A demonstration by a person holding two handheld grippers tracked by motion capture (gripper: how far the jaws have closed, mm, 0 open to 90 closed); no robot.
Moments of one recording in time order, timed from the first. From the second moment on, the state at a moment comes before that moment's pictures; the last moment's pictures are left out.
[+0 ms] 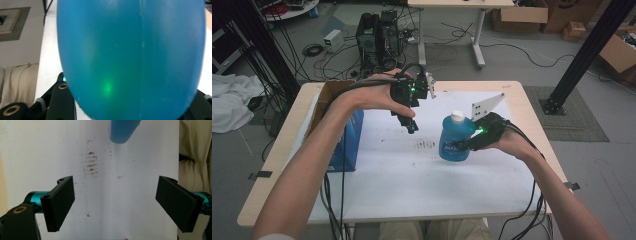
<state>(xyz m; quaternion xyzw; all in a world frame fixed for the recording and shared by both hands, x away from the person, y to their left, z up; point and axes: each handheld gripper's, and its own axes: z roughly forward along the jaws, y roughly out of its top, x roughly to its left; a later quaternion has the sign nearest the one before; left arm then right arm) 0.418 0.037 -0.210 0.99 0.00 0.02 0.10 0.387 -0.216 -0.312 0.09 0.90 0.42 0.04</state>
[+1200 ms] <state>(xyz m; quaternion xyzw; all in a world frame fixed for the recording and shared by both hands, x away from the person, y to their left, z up) 0.370 -0.015 -0.238 0.99 -0.03 0.01 0.15 0.376 -0.176 -0.328 0.01 0.91 0.40 -0.02</state>
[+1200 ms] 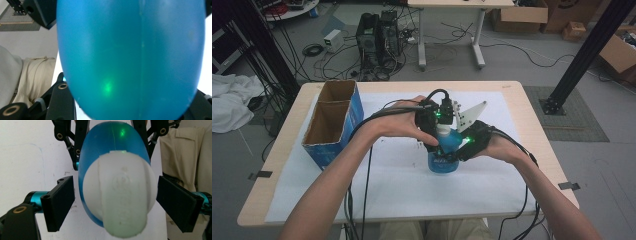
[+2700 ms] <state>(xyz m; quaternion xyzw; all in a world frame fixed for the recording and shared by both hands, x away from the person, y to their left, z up) 0.369 -0.025 -0.257 0.99 -0.02 0.01 0.17 0.373 -0.171 -0.331 0.02 0.92 0.40 -0.02</state>
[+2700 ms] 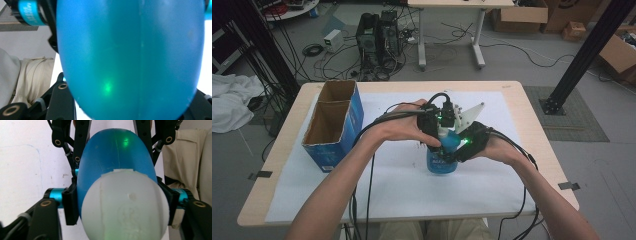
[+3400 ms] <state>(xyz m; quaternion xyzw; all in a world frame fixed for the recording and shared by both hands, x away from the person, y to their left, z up) 0.364 -0.028 -0.252 0.99 -0.01 0.01 0.15 0.371 -0.172 -0.332 0.01 0.91 0.41 -0.02</state>
